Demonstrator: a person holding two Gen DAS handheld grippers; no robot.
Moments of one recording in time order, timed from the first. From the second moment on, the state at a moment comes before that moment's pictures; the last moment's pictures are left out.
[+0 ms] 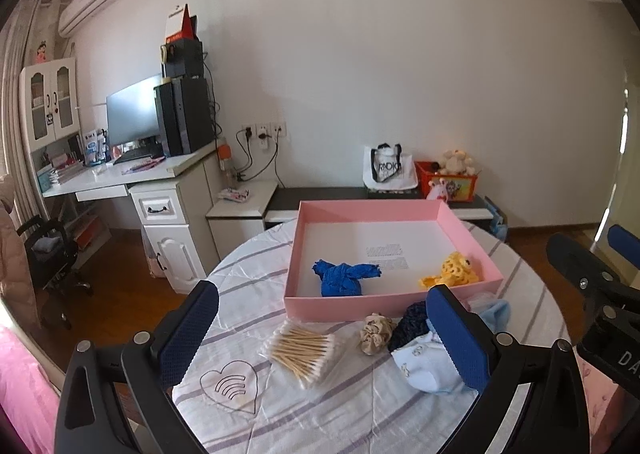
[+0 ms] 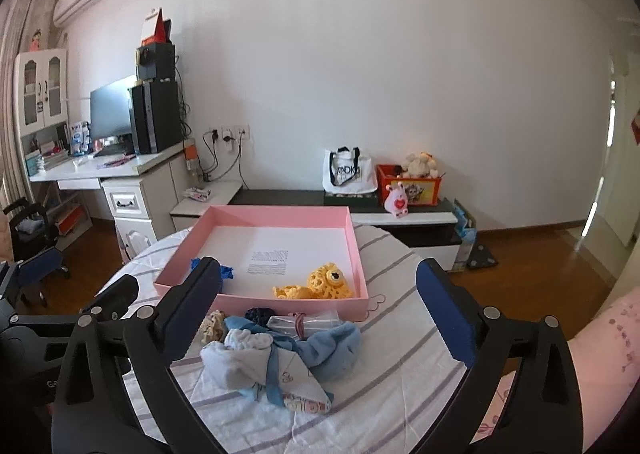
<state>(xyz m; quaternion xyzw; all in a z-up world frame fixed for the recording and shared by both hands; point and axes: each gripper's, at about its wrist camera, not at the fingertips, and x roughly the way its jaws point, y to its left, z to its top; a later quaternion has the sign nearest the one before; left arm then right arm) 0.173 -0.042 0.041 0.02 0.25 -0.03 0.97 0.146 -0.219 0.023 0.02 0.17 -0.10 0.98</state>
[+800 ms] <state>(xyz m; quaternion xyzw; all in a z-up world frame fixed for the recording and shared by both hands) 0.054 -0.030 0.078 -0.01 0.14 -0.04 0.99 0.050 -0.202 0.066 0.00 0.06 -0.10 0.99</state>
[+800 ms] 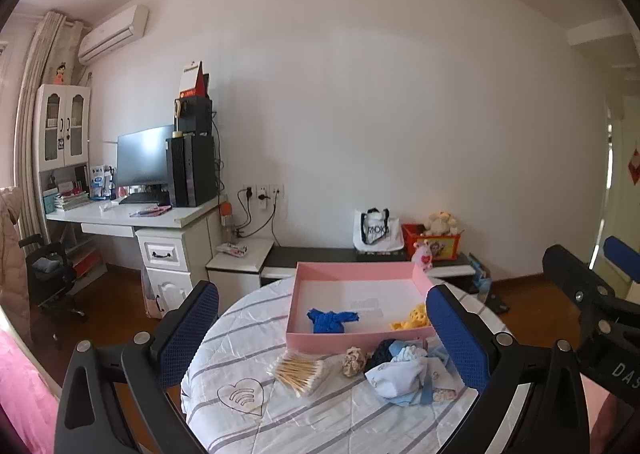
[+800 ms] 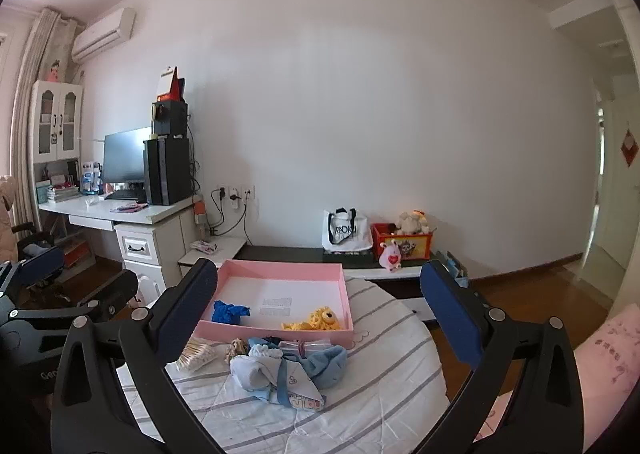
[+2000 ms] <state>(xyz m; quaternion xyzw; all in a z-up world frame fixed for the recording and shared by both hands) 0.042 -0.036 0.071 -0.01 0.13 -0.03 0.99 0.036 -0.196 0.065 -0.01 0.05 -0.10 0.99</state>
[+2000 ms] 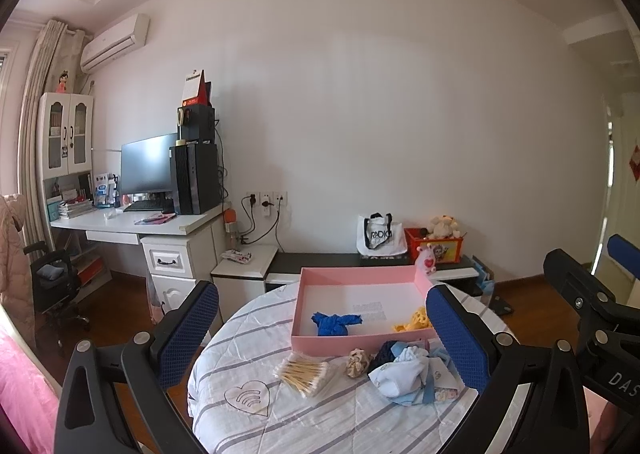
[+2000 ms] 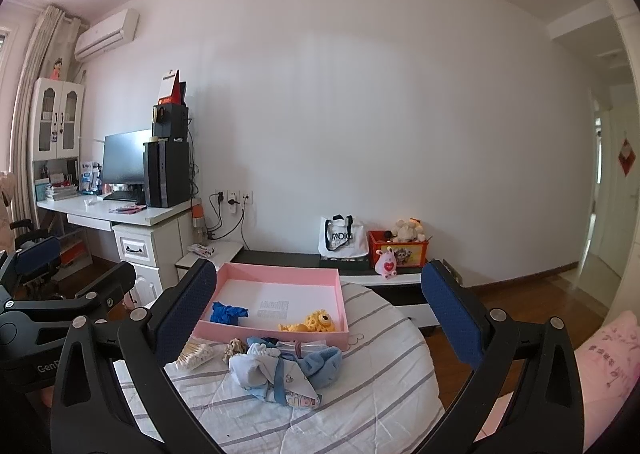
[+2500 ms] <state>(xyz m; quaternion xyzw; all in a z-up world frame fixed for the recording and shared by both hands) 0.069 -0.034 0.052 0.01 0.18 -0.01 0.98 0.067 -0.198 0.042 0.00 0.11 -0.09 0.99</state>
